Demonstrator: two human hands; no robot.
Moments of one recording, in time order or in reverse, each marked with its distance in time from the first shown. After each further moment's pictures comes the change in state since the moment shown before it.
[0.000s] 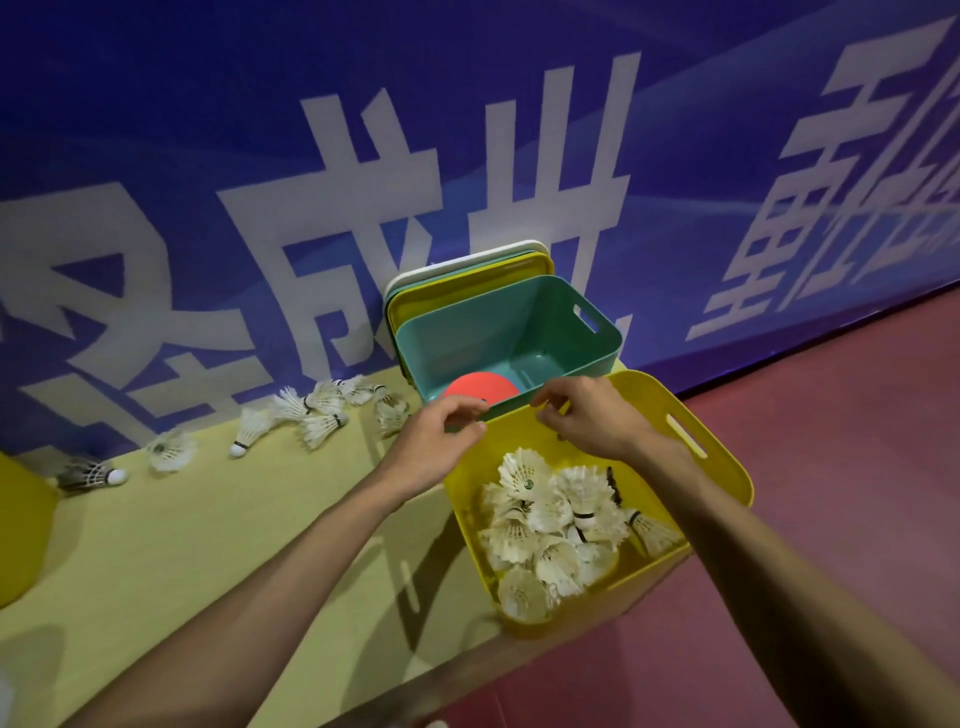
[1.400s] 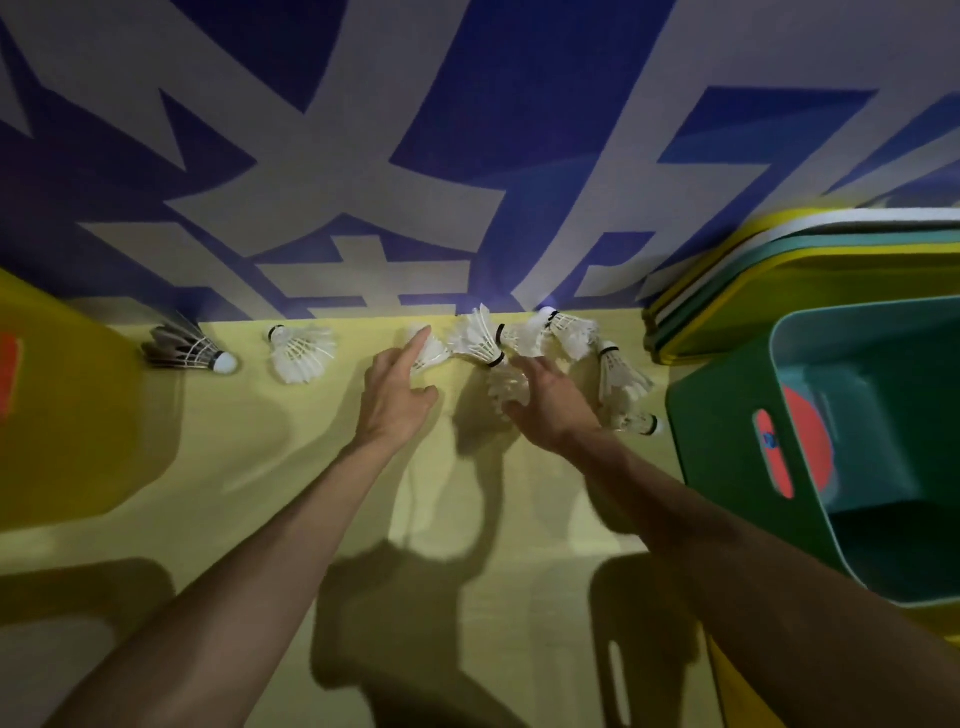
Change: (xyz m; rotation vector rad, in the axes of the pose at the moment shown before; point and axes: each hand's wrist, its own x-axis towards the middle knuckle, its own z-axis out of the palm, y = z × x) left_hand 0.104 -0.373 -0.219 0.073 0.254 -0.596; right_hand 0.291 -0.173 0.322 -0.072 -0.480 0.099
